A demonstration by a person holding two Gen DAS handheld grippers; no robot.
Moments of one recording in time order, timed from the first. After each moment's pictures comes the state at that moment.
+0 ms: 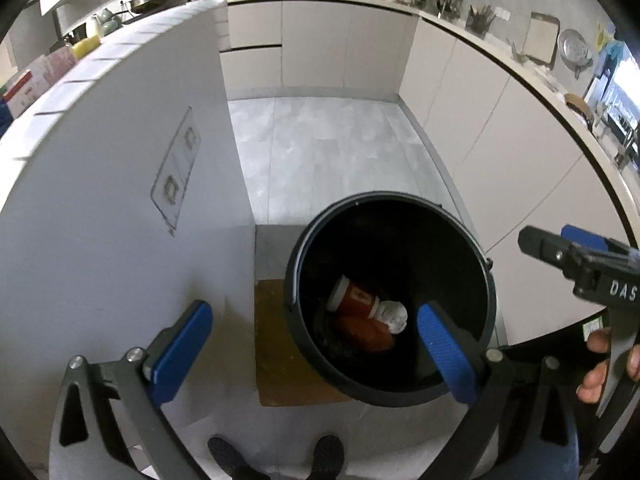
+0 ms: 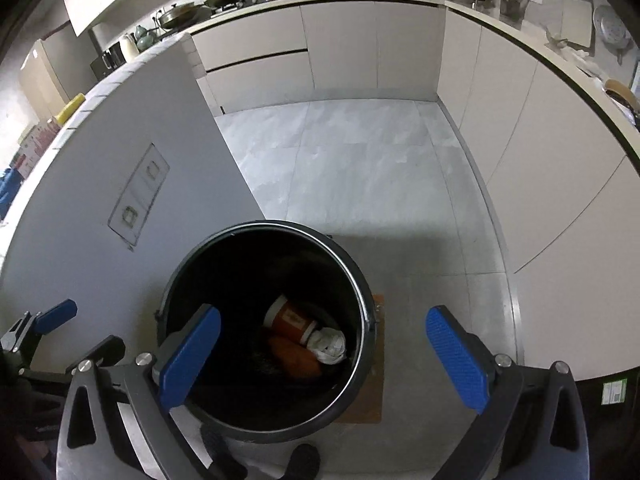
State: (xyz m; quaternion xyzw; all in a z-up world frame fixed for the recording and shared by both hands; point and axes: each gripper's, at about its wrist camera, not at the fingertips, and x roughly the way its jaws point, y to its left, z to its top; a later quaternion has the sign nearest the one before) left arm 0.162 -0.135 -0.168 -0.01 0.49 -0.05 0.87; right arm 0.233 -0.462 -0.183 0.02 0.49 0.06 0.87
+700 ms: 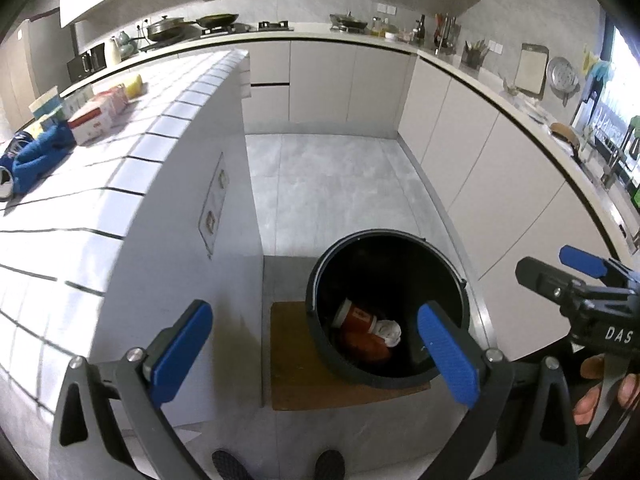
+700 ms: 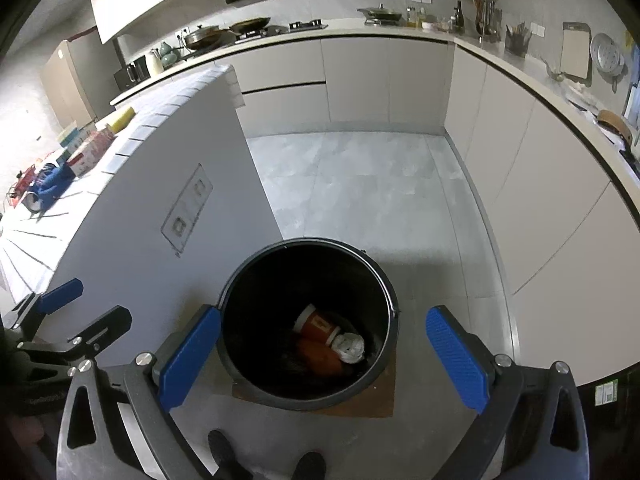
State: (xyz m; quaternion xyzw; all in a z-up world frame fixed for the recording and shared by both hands) left arm 0.122 -0.107 -0.109 -0.02 0.43 -0.05 0.90; right arm 0.172 -0.426 -0.121 0.01 0.44 0.08 0.89
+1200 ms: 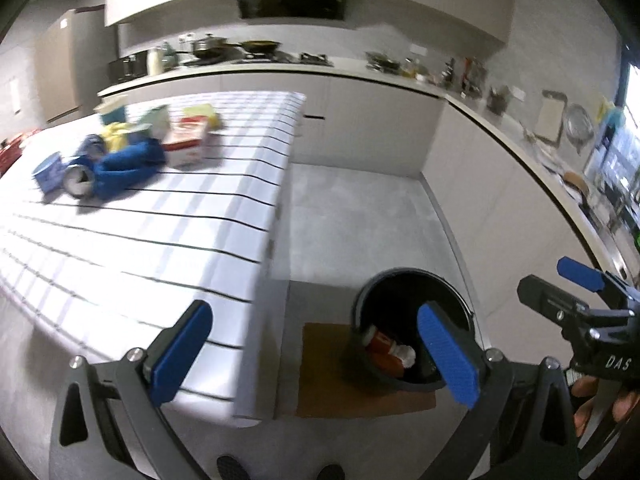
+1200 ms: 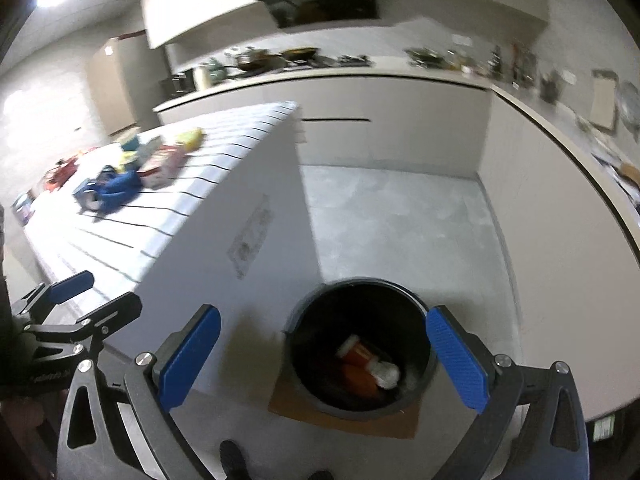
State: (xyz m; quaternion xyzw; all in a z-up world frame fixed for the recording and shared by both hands) left arm 0.085 -0.035 -0.056 -0.06 0.39 0.01 0.92; right arm 0.138 -0.356 -0.058 -0.02 0.38 0.16 0.91
